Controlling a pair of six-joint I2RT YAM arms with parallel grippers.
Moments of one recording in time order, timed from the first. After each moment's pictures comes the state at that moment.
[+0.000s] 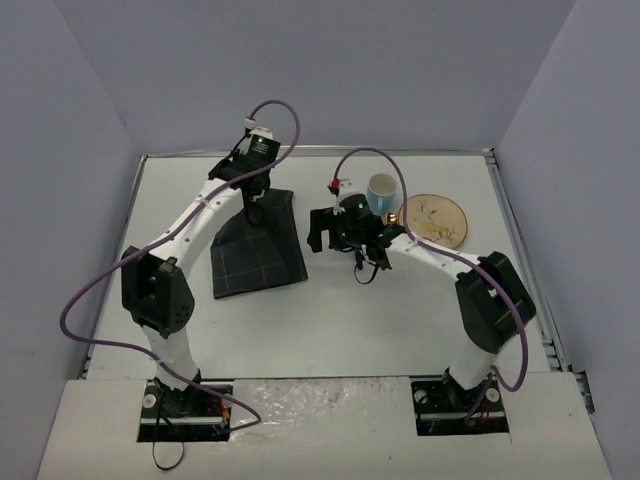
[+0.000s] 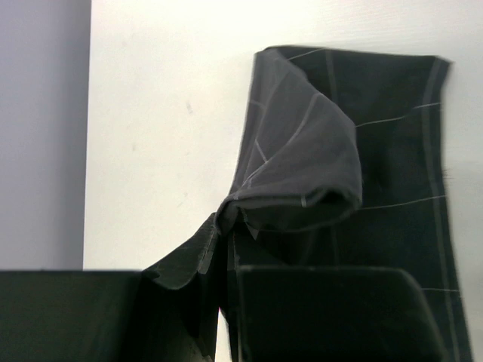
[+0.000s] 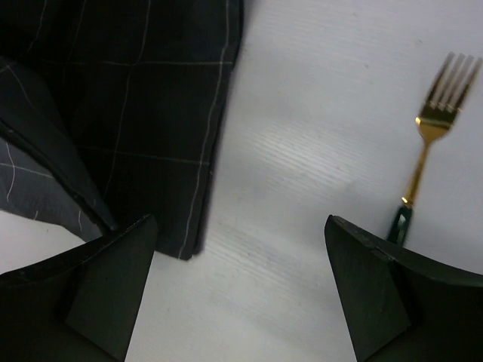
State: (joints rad) left arm -0.48 1.84 1.78 -0.77 -0.63 -0.10; right arm 0.63 1.65 1.04 -0.01 -0.02 0.36
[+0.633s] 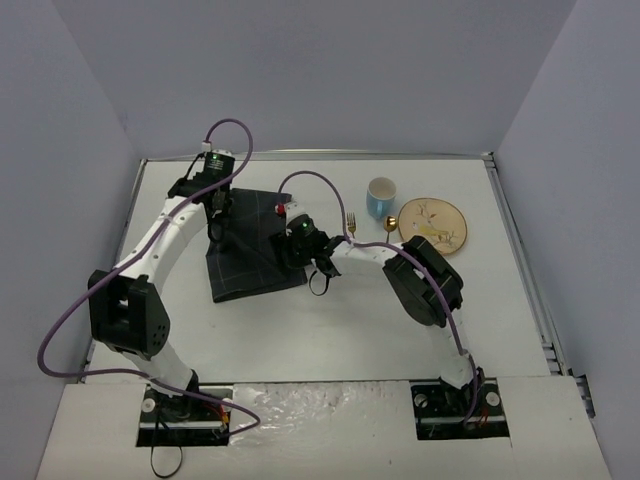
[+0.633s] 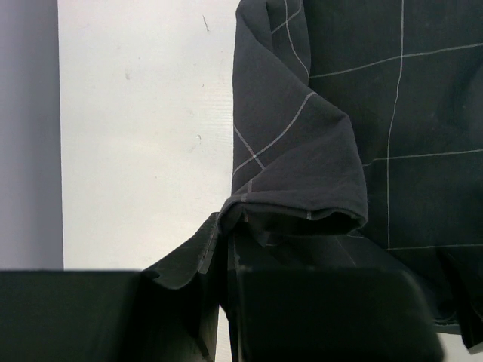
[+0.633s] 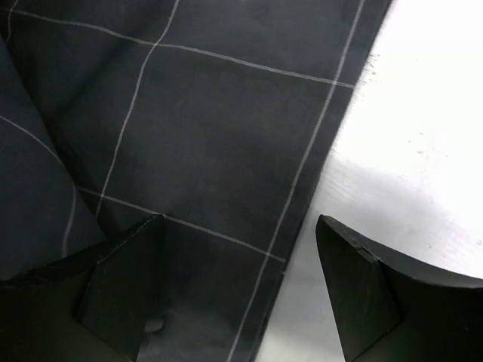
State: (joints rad) left arm -0.28 1.64 1.50 -0.76 -0.42 -0.12; right arm 0.79 2.11 1.34 0.07 0.09 0.26
